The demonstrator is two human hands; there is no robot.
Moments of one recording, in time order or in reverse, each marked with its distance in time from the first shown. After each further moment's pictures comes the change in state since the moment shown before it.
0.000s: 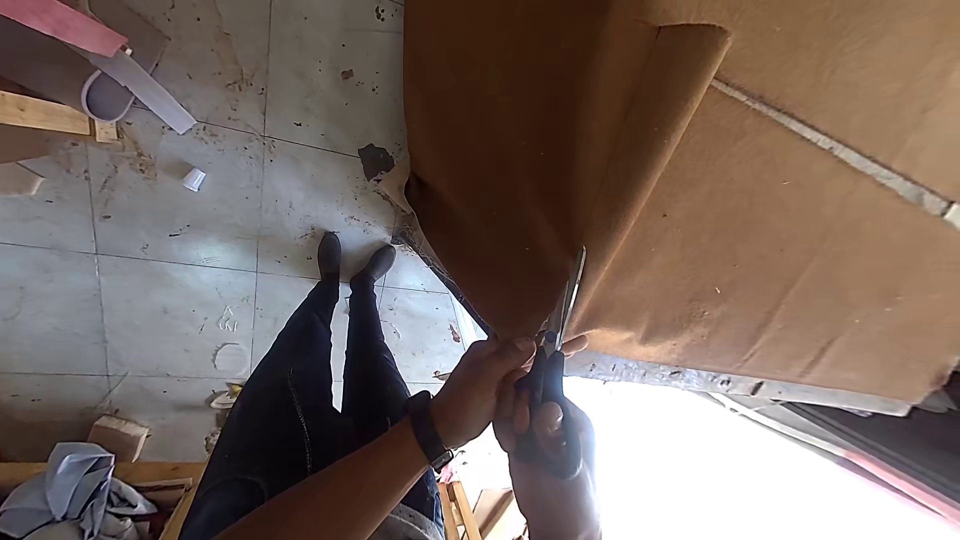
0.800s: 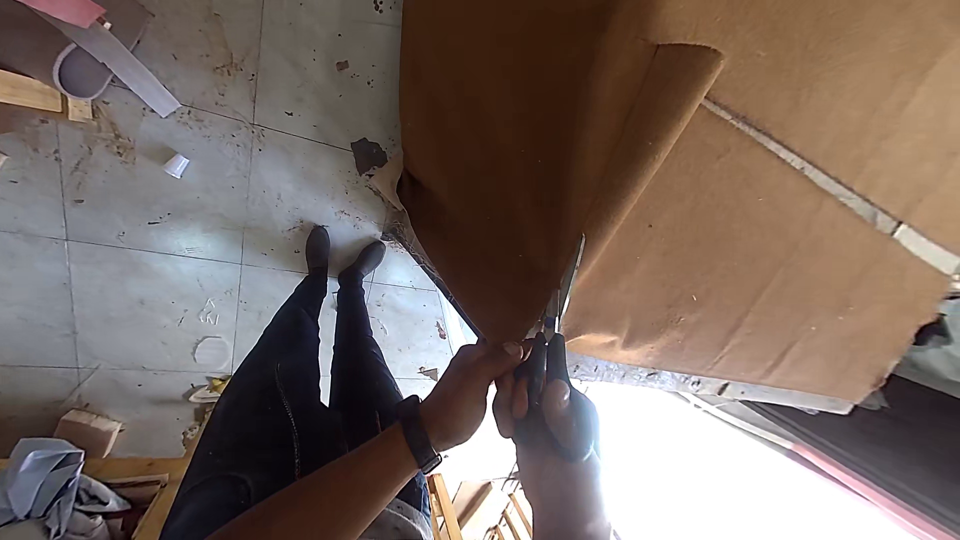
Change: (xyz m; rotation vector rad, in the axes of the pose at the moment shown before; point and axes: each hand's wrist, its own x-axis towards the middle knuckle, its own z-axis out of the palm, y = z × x) left_hand -0.002 -0.003 -0.002 0.074 0.018 0.064; right_hand 0.018 -0.024 0.004 -0.131 -0.006 0.065
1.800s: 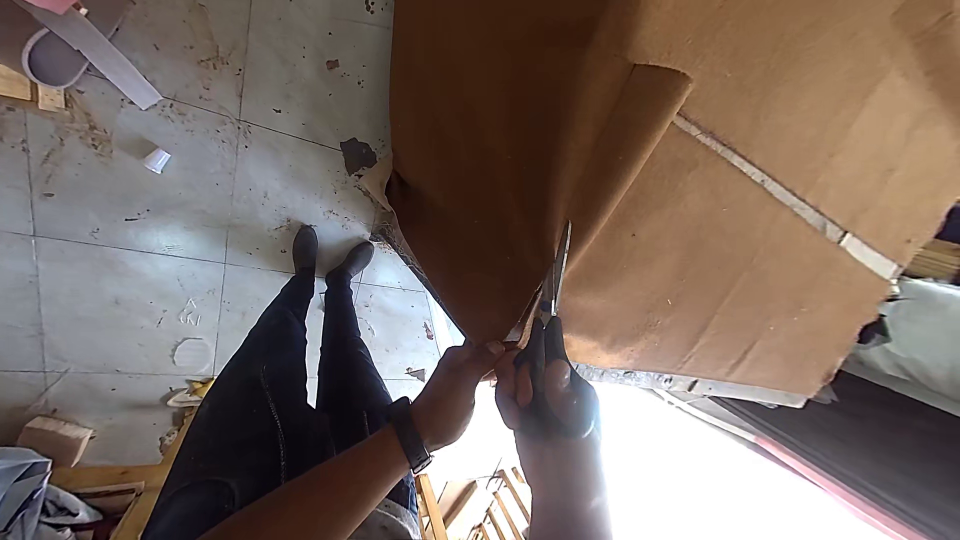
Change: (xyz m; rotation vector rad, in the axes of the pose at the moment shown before) left_hand 0.001 -0.008 -0.001 0.015 0.064 0.034; right_hand 0.016 -0.023 0.005 0.046 -0.013 -0.001
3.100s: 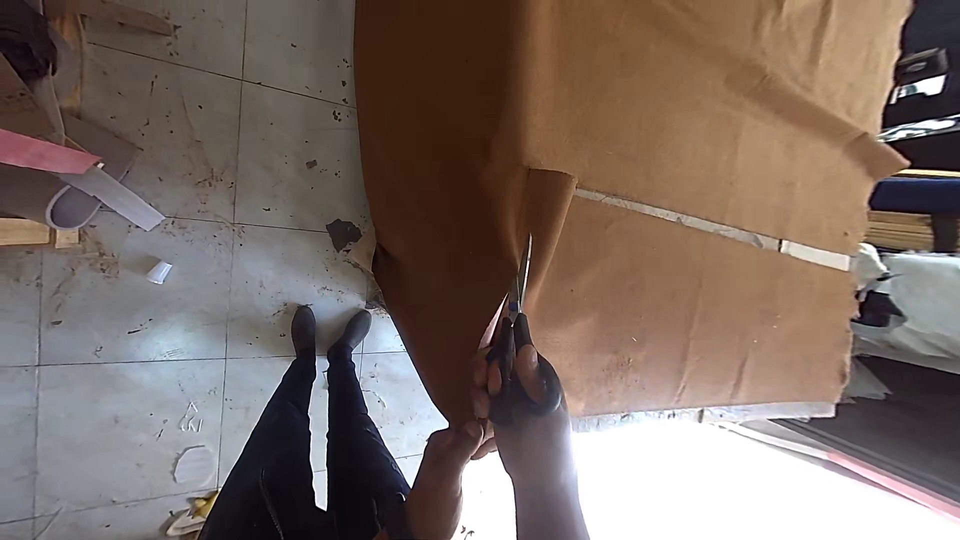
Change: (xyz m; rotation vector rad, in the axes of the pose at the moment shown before) left_hand -0.001 -0.013 -0.002 -0.040 0.019 0.043; right_hand 0.069 -0.022 0.019 0.150 0.037 -0.095
